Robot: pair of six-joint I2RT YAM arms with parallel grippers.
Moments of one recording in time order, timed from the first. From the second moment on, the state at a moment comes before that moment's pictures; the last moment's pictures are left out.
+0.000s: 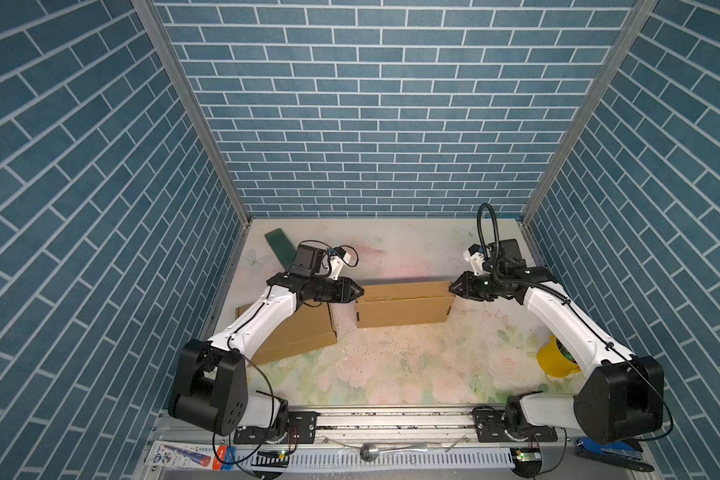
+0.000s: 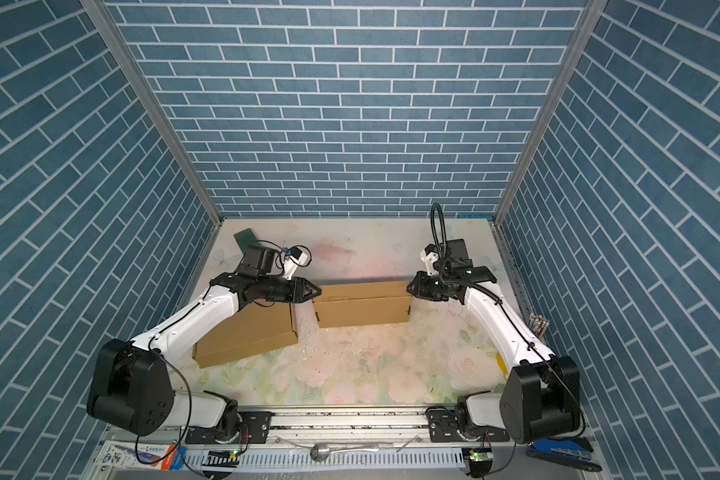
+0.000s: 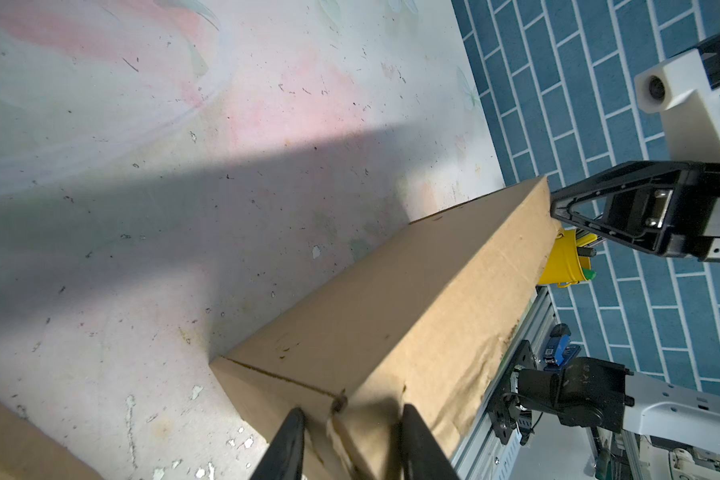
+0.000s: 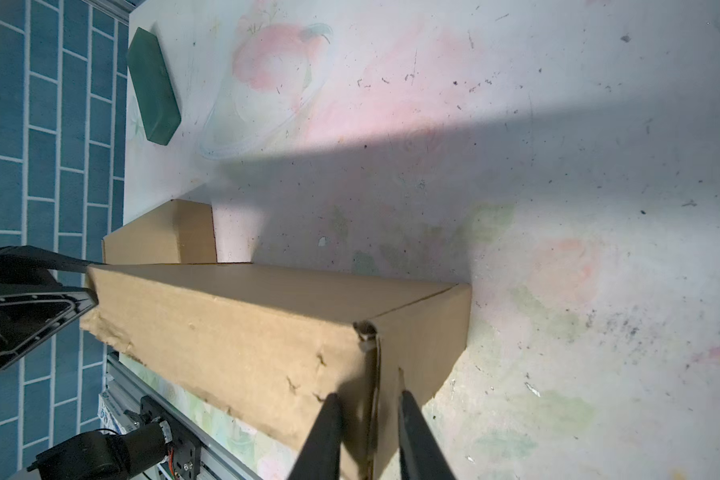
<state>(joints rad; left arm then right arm) -0.31 1.40 0.97 -0.47 0.66 -0.26 0.25 1.33 1.06 -0.75 -0.46 0.30</state>
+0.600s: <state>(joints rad) -0.33 1.29 0.84 -0.40 0.67 -0.39 0.24 1.33 1.04 -0.73 -0.53 0.31</state>
